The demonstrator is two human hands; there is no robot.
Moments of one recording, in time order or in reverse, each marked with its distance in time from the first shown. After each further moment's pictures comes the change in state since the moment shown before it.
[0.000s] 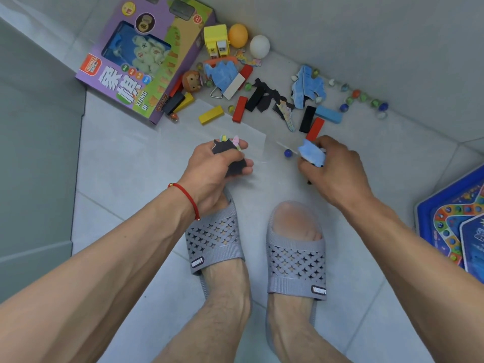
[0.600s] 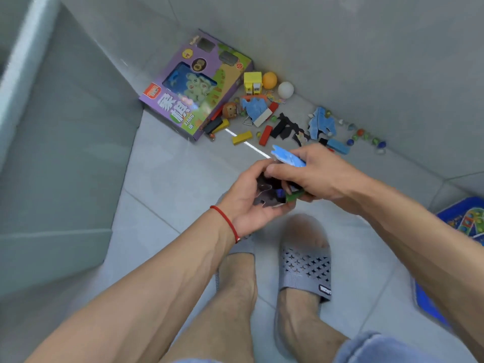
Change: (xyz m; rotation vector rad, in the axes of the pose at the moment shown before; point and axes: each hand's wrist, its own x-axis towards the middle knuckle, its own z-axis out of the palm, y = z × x) left_hand -0.065 0.013 0.009 -0.511 -0.334 -0.314; right_hand -0.039 -0.131 -0.055 0.332 -0.590 -0.098
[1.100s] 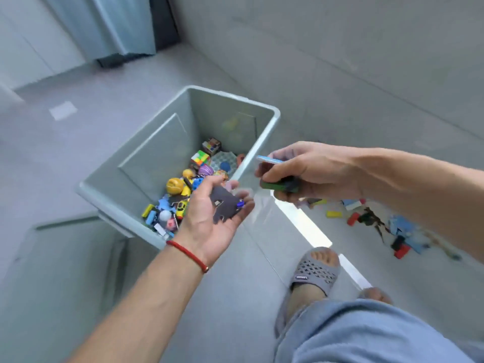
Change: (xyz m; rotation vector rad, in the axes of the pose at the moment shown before) left_hand -0.319 0.087 -0.091 -0.327 0.266 0.704; right_hand -0.072 -0.278 0.157 0.070 -0.476 -0.123
